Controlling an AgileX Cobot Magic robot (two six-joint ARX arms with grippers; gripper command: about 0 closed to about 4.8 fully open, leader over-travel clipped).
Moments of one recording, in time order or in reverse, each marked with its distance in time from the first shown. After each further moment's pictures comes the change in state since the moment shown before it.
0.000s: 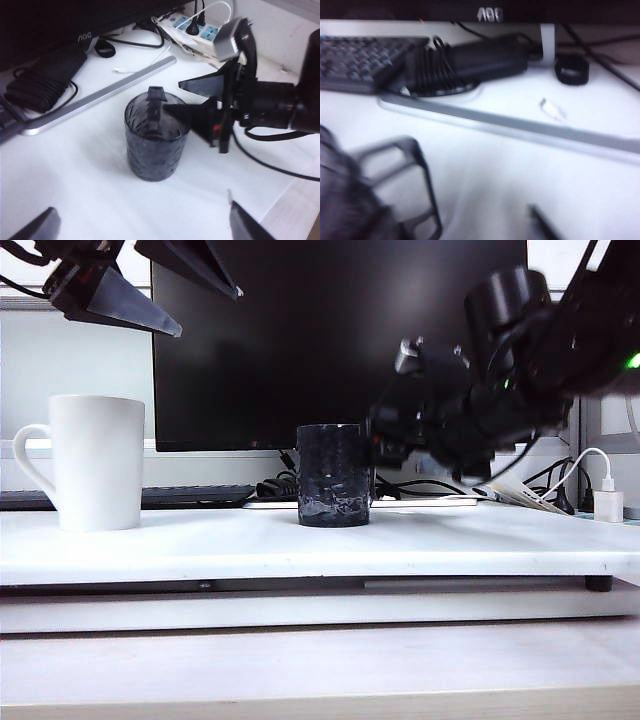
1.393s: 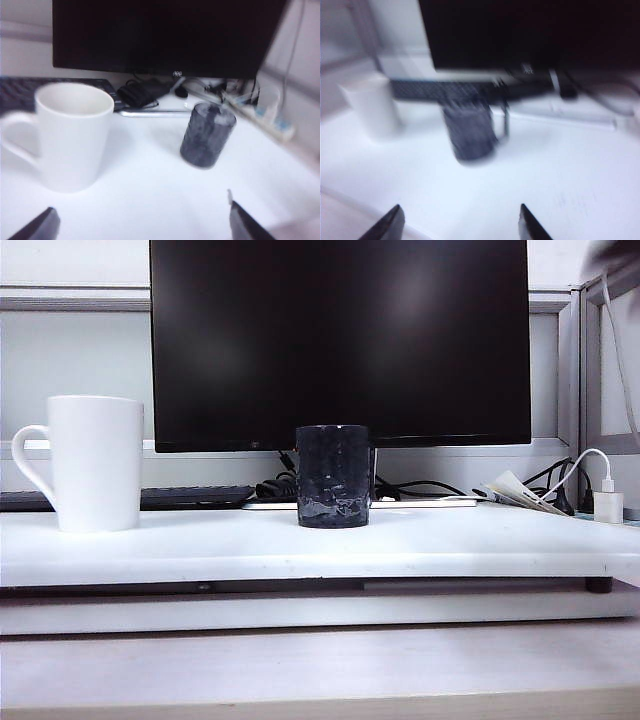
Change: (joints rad) left arm 0.002 -1.115 -0.632 -0.122 -0.333 -0.315; right arm 0.000 -1.604 -0.661 -0.741 -0.132 0.030
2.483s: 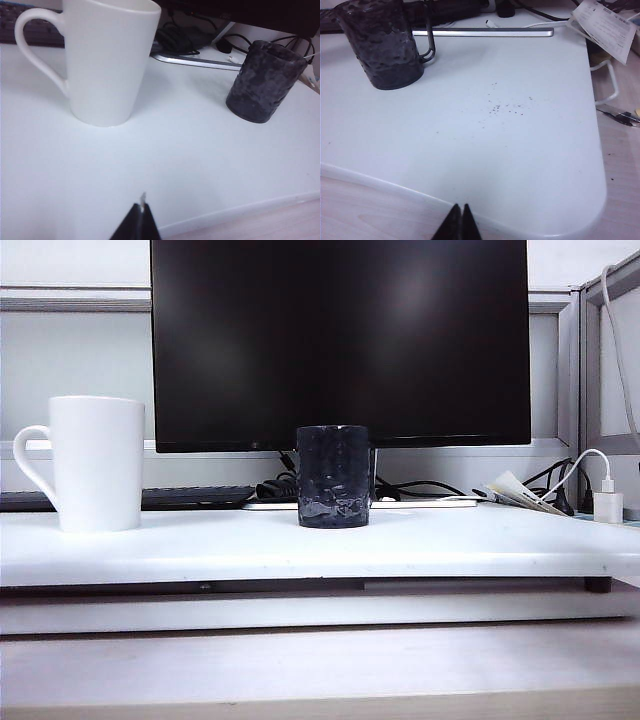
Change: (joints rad) left arm 0.000 -0.005 -0.248 0.116 -0.093 -0.011; right arm 0.000 0.023 -0.148 -0.044 0.207 -0.004
